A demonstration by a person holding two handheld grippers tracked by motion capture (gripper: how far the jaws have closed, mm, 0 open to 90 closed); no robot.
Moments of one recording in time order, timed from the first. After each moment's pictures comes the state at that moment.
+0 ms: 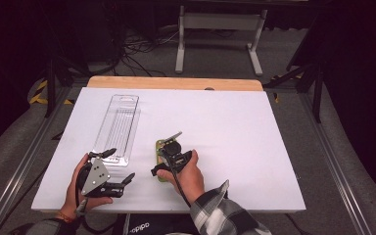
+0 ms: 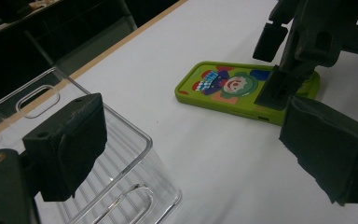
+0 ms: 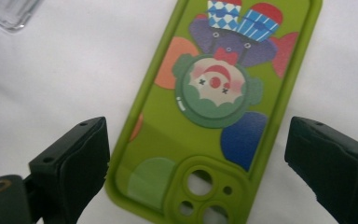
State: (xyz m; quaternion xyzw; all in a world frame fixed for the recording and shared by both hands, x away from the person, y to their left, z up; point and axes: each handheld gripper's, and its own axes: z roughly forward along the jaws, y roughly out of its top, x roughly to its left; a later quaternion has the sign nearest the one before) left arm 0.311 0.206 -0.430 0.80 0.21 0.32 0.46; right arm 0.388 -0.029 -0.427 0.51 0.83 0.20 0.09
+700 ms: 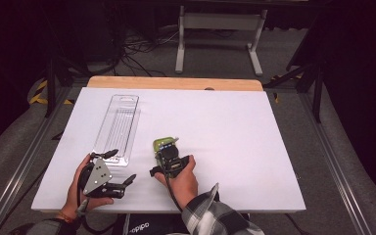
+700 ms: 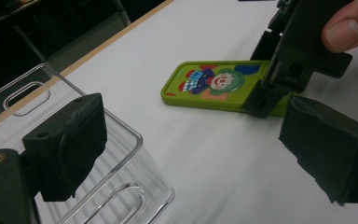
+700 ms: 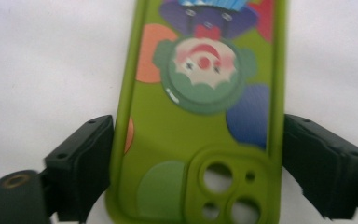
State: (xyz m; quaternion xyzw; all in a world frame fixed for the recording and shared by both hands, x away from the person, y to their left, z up) left arm 0.312 0.203 -0.432 0.81 0.20 0.31 0.45; right arm 0.382 -0.020 -0.443 0.55 0.80 0.19 0.14
